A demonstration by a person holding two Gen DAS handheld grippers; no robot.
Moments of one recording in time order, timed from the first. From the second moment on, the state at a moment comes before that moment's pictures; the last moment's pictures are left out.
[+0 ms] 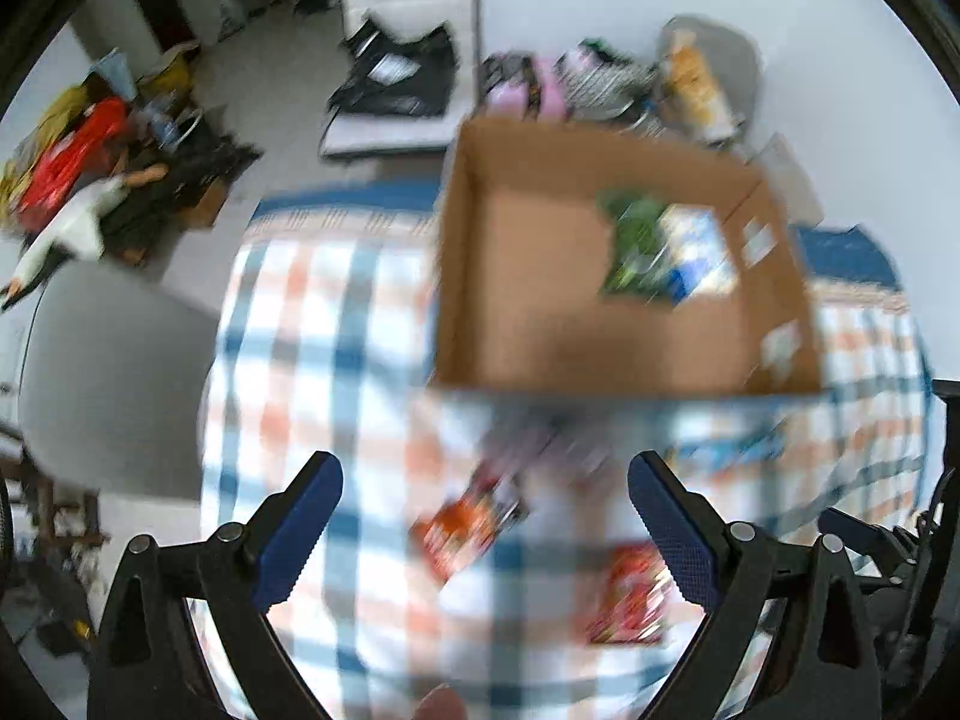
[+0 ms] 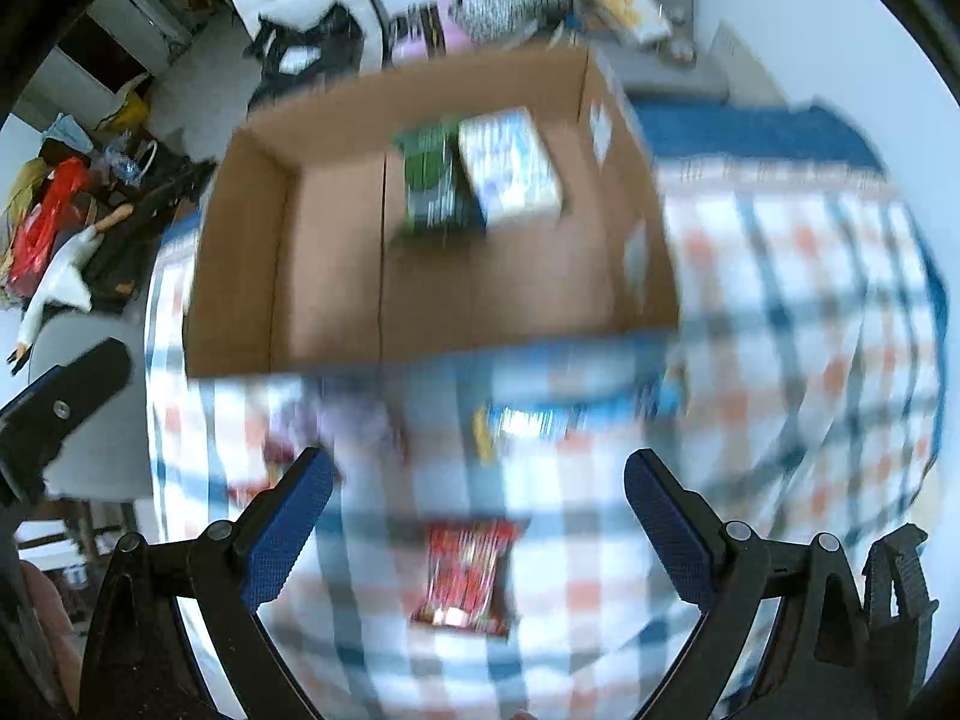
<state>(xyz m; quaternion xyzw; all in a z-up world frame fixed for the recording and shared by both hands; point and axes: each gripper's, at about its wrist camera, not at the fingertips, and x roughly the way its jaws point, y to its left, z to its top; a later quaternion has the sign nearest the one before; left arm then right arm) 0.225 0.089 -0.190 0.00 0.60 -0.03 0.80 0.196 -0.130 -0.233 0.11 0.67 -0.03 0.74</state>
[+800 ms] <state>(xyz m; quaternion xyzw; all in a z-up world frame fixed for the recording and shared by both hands) 0.215 0.069 -0.367 0.13 0.72 -0.07 0.68 0.122 -0.094 -0.398 0.12 0.78 -0.02 0.61</state>
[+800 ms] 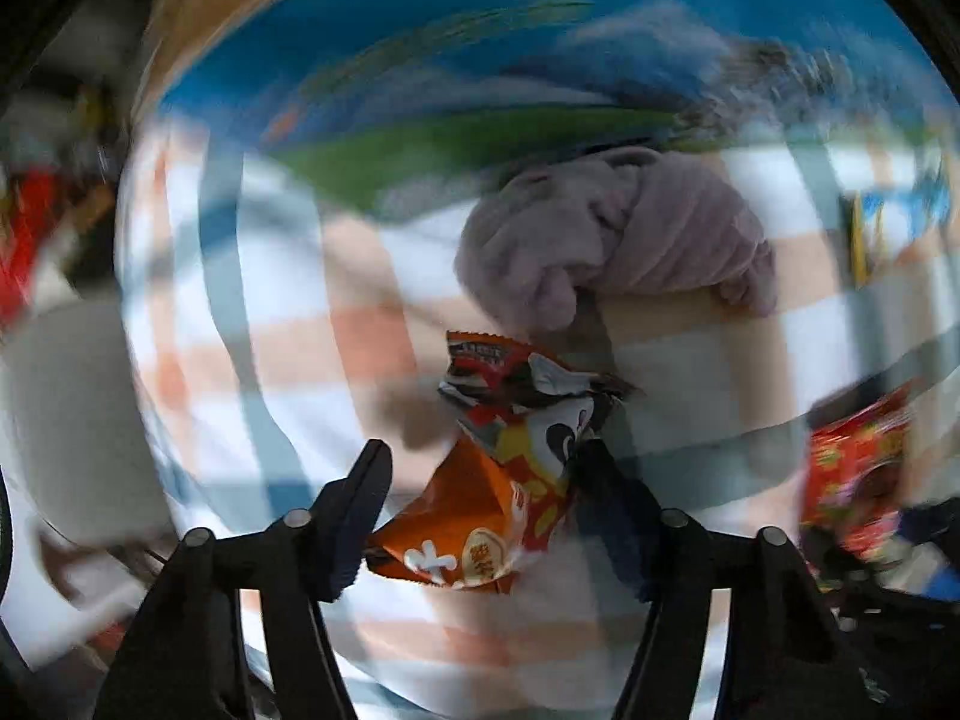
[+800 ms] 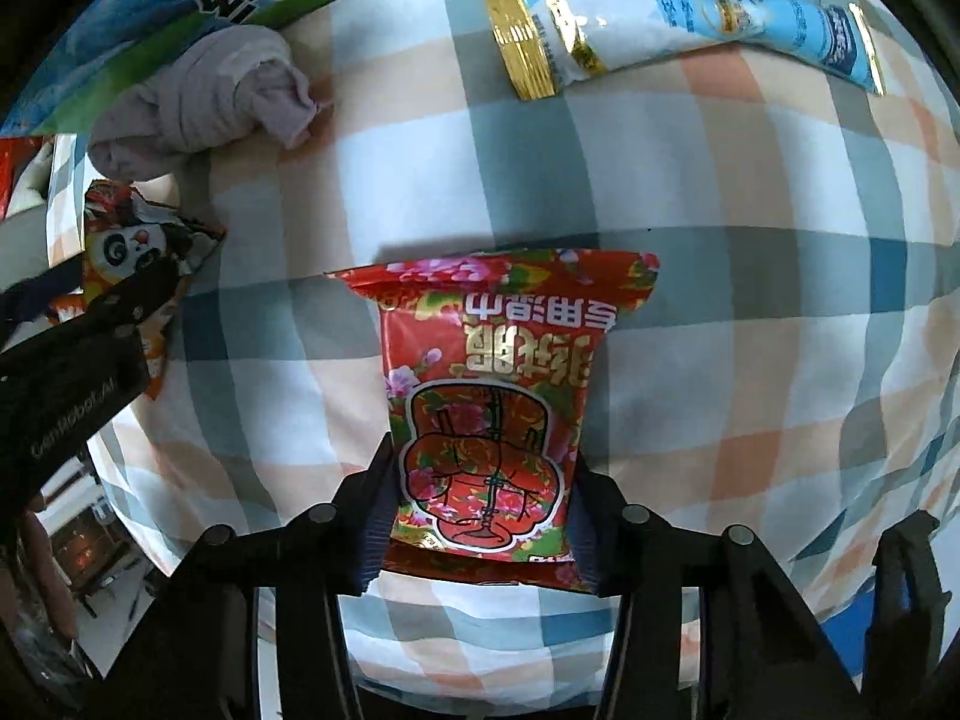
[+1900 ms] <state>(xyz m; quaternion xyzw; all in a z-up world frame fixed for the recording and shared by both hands) 0.110 0.073 -0.336 -0.09 0.75 -0.10 0.65 0.125 -0.073 -0.366 0.07 0.79 0.02 0.61</state>
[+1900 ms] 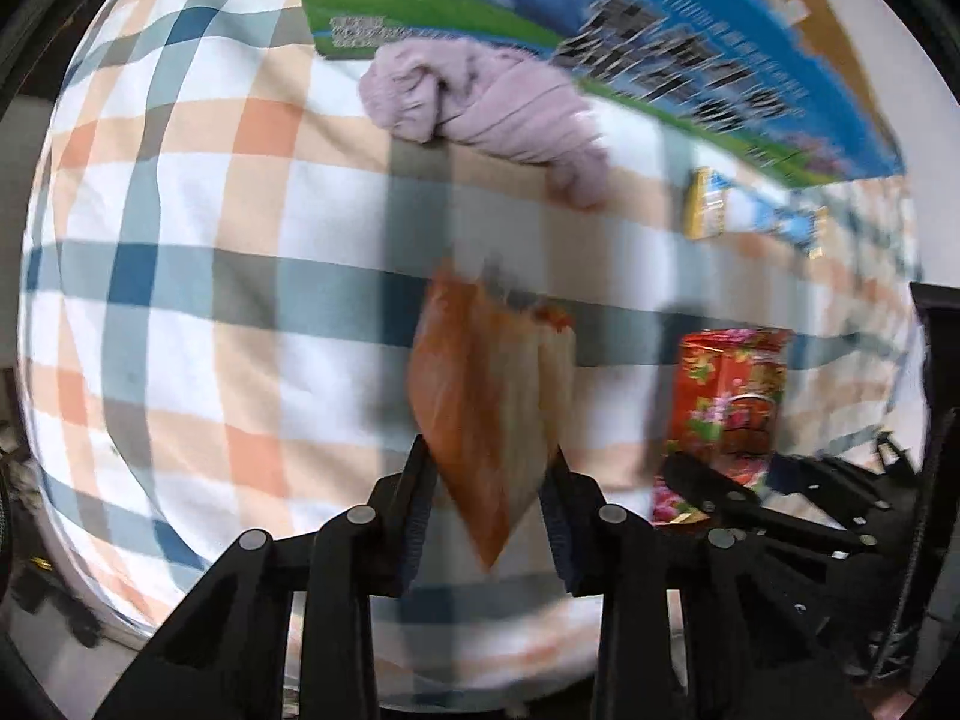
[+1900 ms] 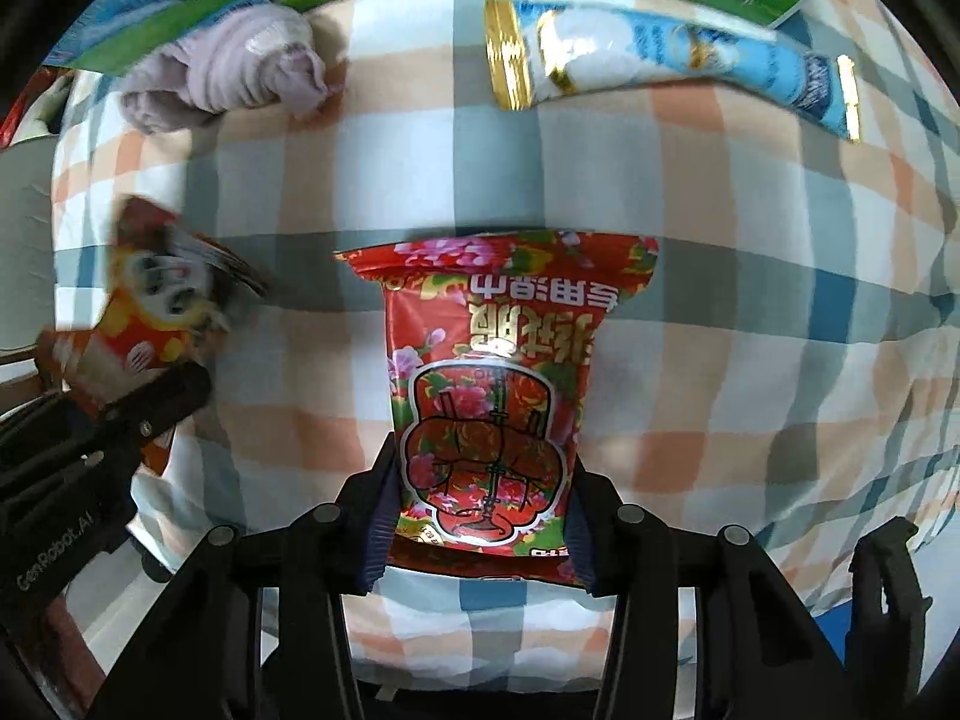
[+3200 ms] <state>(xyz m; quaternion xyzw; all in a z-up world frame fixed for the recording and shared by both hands) 0.183 0.046 -0.198 -0.07 0.64 -0.13 0.76 0.118 -0.125 -0.236 0.13 0.72 0.05 0.68</state>
